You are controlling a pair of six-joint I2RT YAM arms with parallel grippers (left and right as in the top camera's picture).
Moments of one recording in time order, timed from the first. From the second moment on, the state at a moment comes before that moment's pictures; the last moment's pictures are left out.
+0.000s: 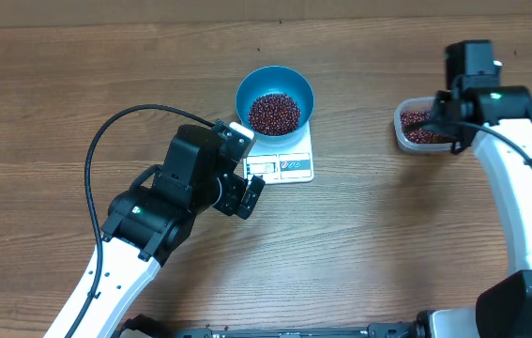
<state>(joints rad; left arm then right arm) -0.48 1.16 1.07 -0.75 0.05 0.03 -0.01 1.60 1.46 -1.01 0.35 0.30</state>
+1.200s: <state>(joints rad) -0.48 1.16 1.07 -0.75 0.05 0.03 -0.03 1.60 1.31 -0.83 0.22 0.22</state>
